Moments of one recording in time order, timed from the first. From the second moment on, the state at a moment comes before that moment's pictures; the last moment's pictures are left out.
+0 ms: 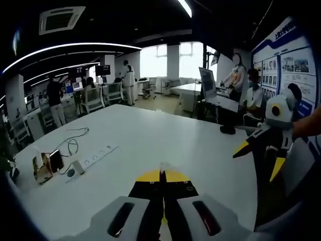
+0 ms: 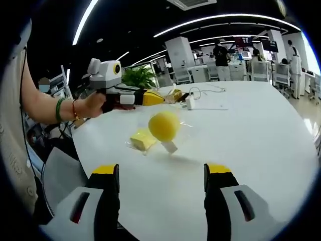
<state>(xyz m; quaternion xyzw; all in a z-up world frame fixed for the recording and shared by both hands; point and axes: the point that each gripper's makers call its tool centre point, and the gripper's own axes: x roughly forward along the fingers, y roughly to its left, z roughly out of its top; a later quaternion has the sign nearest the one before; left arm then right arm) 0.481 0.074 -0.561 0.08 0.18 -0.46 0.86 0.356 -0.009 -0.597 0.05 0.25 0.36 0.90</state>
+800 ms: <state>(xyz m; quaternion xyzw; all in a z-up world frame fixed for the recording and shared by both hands) 0.408 0.152 -0.505 0.10 0.17 -0.48 0.85 0.387 0.118 -0.545 -0.11 0.22 0.53 0.81</state>
